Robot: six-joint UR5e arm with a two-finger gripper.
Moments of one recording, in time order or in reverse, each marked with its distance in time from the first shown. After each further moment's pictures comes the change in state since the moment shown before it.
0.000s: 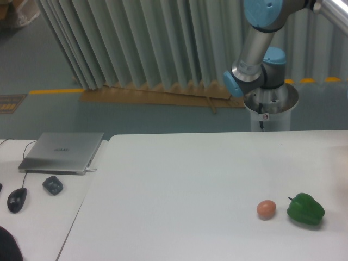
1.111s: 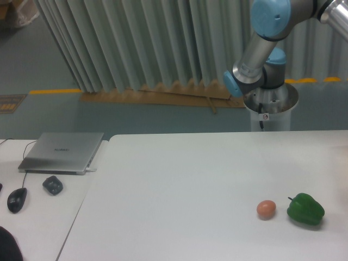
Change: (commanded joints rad) arm 0.006 -0.064 0.064 0.006 0.035 -0.025
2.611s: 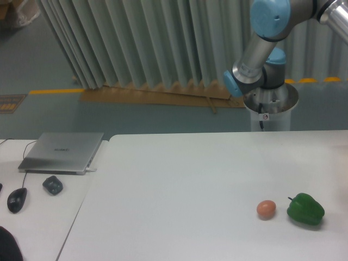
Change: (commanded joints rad) arm 0.003 0.034 -0.014 -0.011 -0.058 -0.025
